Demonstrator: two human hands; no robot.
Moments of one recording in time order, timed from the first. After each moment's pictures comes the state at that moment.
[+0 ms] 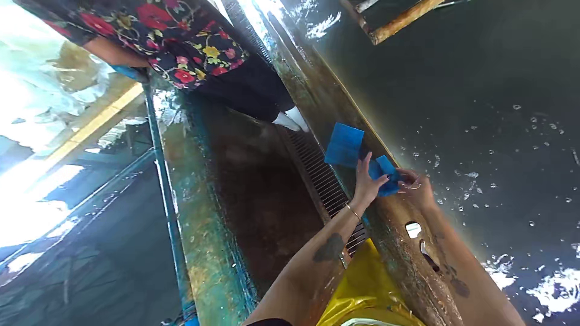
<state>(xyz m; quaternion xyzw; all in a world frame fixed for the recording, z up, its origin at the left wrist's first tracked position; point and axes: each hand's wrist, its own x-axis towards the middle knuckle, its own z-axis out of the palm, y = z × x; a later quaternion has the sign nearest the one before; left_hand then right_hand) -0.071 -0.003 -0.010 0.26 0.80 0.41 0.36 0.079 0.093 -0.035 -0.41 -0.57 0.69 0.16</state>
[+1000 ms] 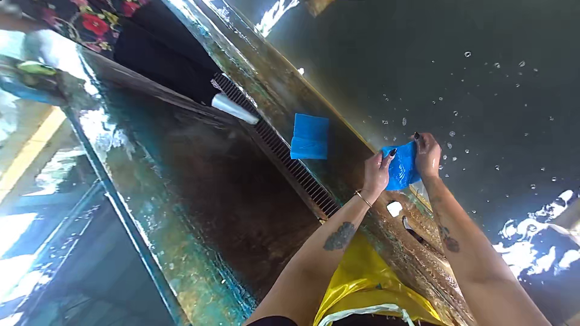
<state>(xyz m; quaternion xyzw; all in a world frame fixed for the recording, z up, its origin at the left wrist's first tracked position) 0.017 0.044 -0.017 0.41 0.72 0.47 0.31 0.134 0.144 -0.043 -0.57 -0.63 0.47 0.26</state>
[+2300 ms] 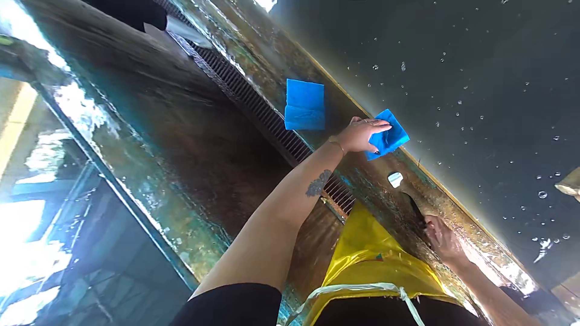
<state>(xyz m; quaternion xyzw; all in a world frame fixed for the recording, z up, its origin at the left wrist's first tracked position) -0.075 0.064 -0.032 0.74 0.55 -0.03 0.39 0.314 -0.096 -0.039 -0.51 -0.68 0.51 -0.10</state>
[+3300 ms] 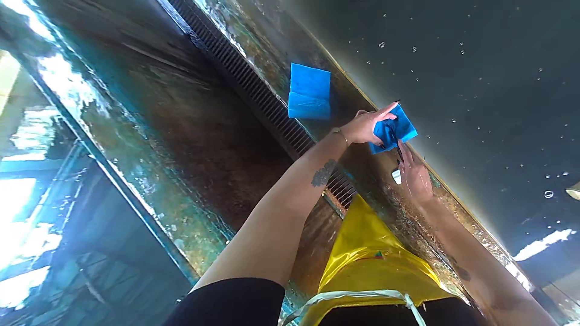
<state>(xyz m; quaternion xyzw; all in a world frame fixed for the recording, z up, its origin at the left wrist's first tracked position) -0.085 0.064 -0.043 0.68 0.57 0.06 0.47 0.158 0.004 -0.031 -0.49 -0.77 0.40 0.02</state>
